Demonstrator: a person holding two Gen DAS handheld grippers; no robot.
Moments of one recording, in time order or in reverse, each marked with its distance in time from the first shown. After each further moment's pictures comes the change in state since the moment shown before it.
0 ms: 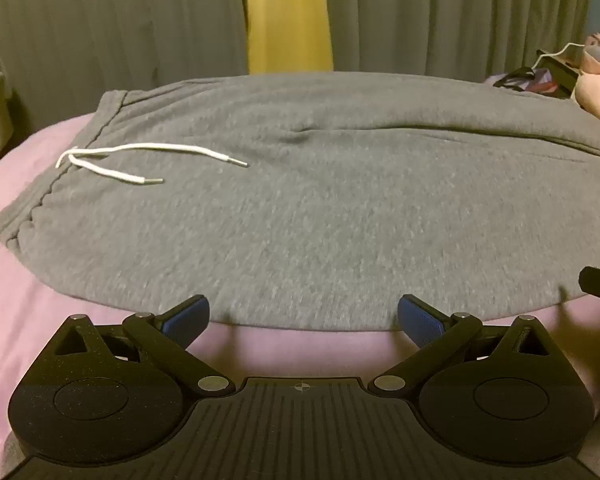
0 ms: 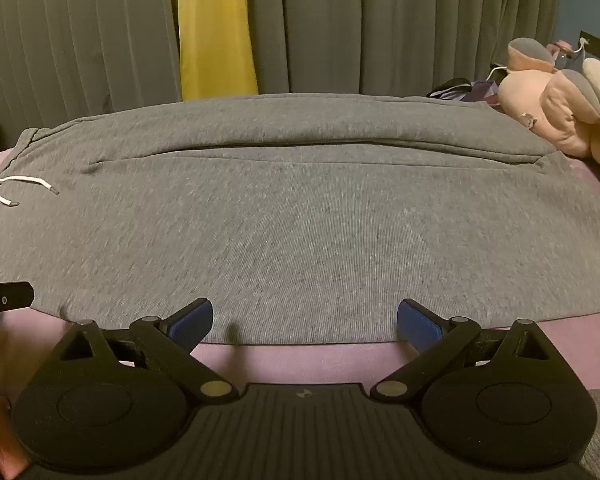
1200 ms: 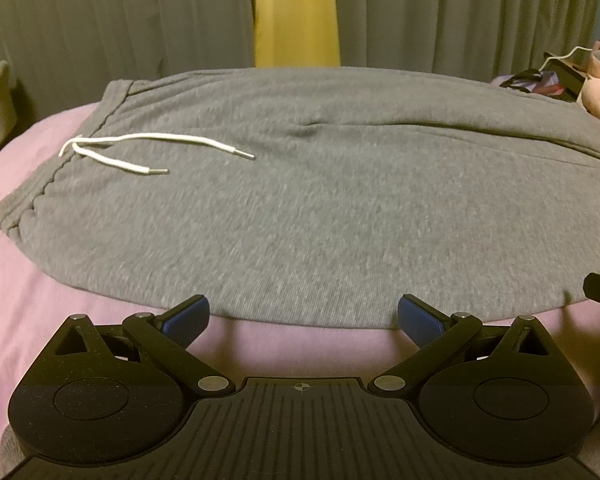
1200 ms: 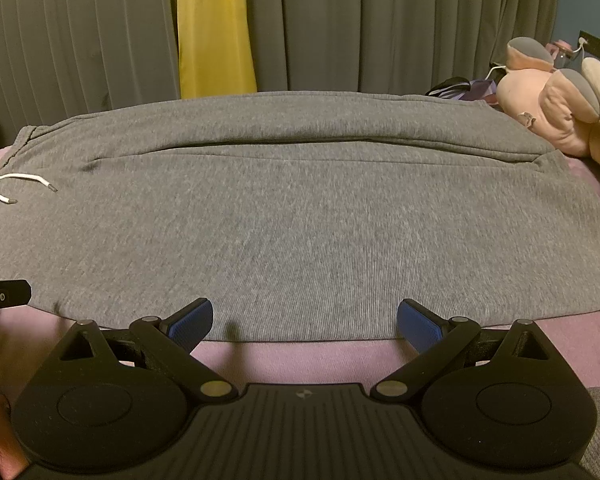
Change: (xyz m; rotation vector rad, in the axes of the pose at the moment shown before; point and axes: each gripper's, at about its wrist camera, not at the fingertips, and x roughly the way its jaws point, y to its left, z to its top) left arm 0.002 0.004 -0.003 -0.019 0.015 0.005; right arm -0.001 -0.001 -0.001 -0.005 0.004 -0.006
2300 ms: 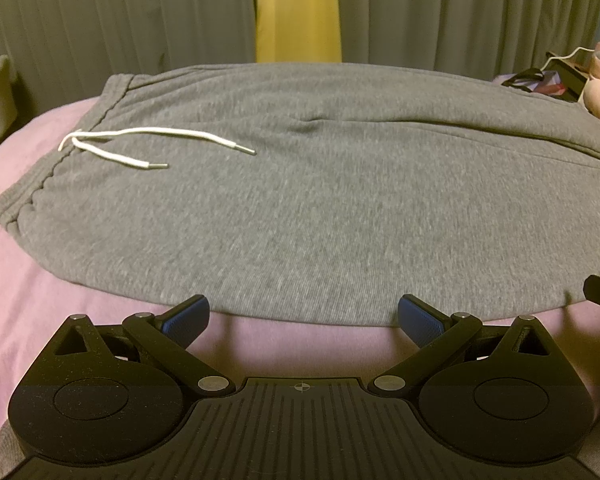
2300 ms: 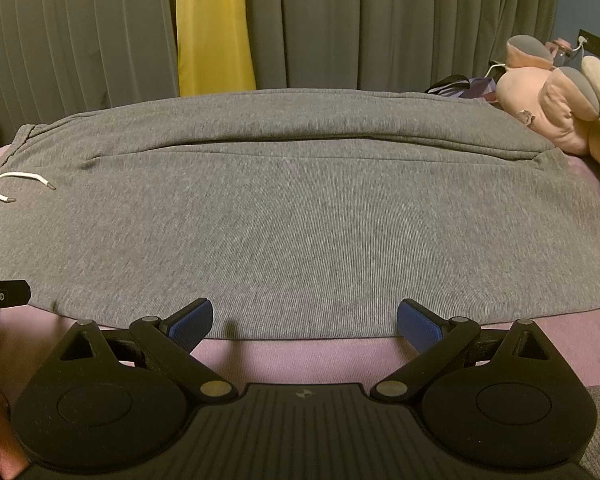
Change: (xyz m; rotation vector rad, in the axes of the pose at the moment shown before) left arm 0.001 0.001 -0.001 -0.012 0.013 -0.002; right arm 0.001 0.001 -0.001 -0.001 0.004 -0.002
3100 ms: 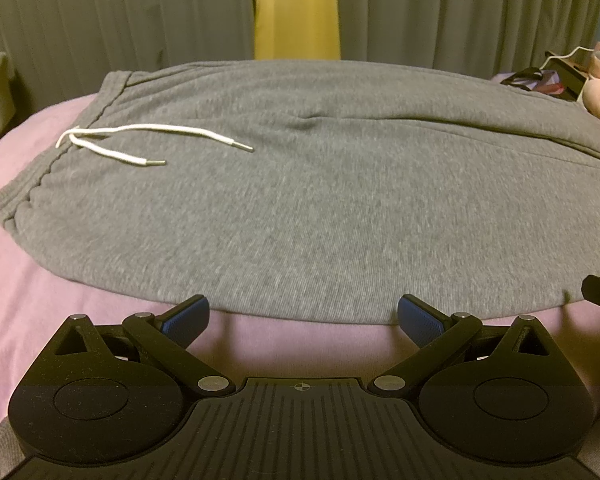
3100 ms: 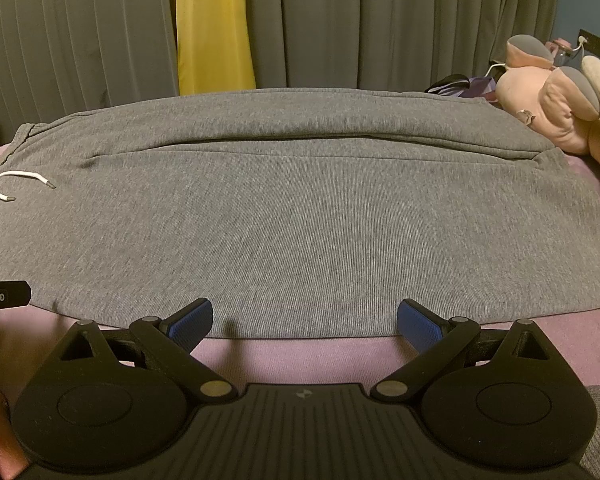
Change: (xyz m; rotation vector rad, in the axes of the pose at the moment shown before) left arm 0.000 -0.002 0.000 -0.004 0.011 -0.006; right arm 0.000 0.000 0.000 -0.001 0.000 0.000
